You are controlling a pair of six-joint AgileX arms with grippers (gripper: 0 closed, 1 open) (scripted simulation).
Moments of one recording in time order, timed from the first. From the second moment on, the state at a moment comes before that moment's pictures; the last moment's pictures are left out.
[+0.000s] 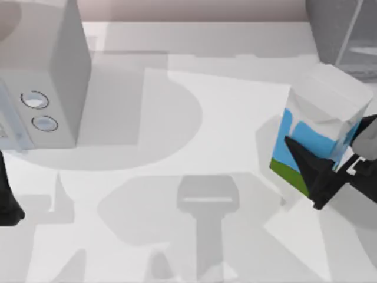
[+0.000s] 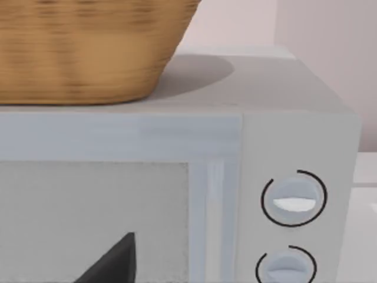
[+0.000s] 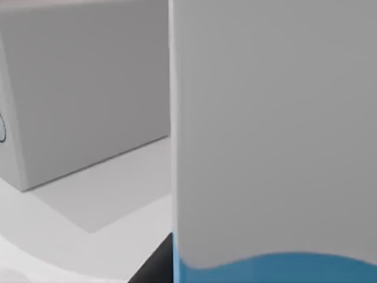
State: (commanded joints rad) left arm 0.00 0.00 0.00 0.00 0.00 0.00; right arm 0.25 1.72 0.22 1.50 -0.48 0.02
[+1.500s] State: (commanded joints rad) left arm 0.00 0.00 0.00 0.00 0.00 0.00; right arm 0.35 2.01 0.38 1.64 -0.39 0.02
